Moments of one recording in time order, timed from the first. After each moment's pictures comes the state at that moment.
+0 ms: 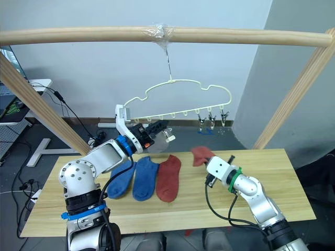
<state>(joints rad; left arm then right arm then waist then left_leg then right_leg) -0.55 0.10 0.50 -0.14 -1.14 1.20 -0.01 -0.17 -0.49 0.29 -0.09 -0.15 -0.22 0.48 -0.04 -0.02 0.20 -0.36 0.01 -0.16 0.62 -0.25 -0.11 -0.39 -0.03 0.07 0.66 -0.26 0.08</state>
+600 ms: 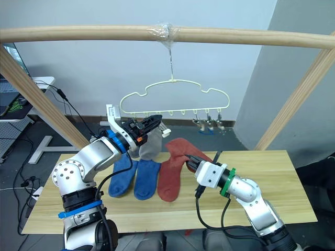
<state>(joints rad) -0.54 0.15 0.46 -0.07 -1.49 1.14 0.21 -0.13 -0.42 0.31 -0.24 -0.10 -0.21 0.55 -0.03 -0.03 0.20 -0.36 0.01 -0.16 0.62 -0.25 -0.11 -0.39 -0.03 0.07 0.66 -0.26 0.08</state>
